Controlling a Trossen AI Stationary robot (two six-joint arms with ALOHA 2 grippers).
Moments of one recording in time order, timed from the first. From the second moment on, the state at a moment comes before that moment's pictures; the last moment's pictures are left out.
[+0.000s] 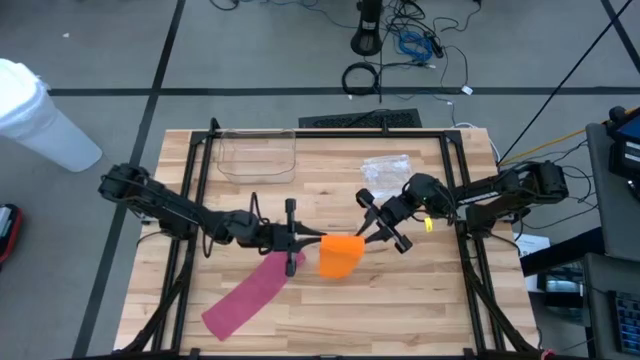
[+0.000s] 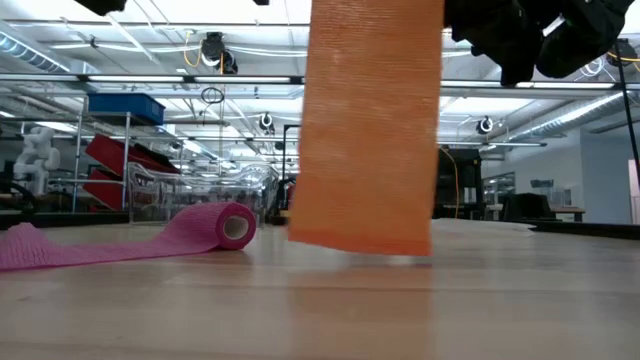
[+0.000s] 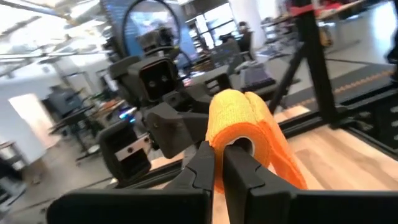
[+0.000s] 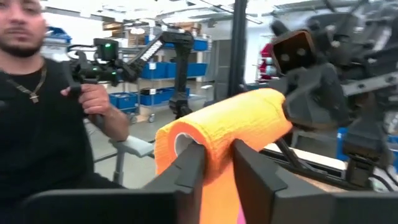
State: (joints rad) left arm -0.30 1.45 0.74 0.81 -0.27 0.43; right arm -0.07 1.36 0.51 1.03 -0.71 0.09
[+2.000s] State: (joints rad) left arm -0.33 1.39 0.51 1.04 -0.41 0.28; right arm 0.35 1.65 0.51 1.07 0.37 0.14
